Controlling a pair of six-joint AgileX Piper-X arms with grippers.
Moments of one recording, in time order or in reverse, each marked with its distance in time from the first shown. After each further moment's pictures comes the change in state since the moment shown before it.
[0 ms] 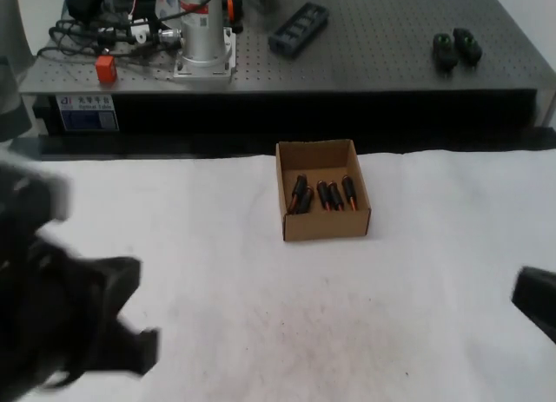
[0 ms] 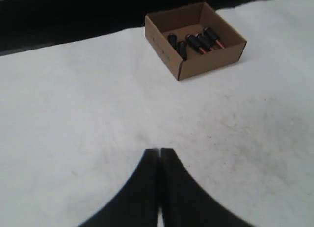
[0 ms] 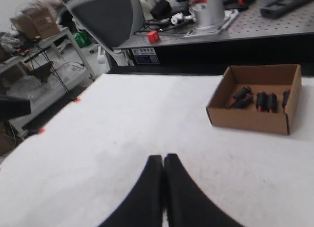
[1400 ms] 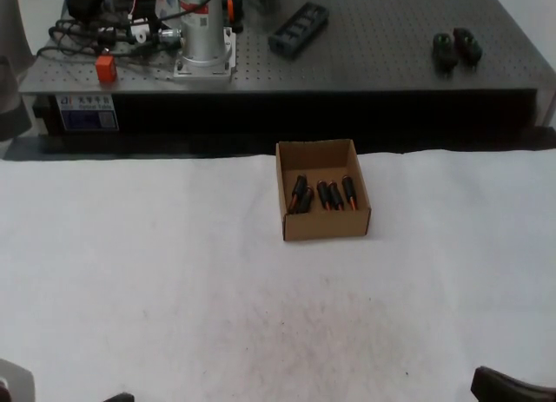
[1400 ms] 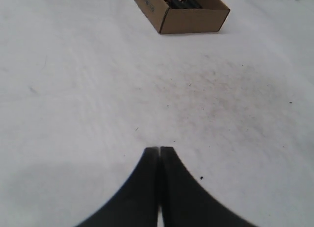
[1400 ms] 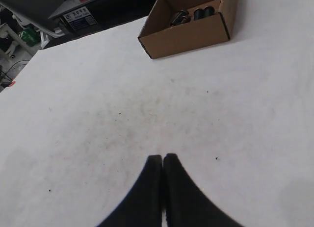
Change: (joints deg) left arm 0.0 -19.1 22.9 -5.1 5.6 -9.4; right arm 0.0 -6.2 23.2 -7.9 8.3 7.5
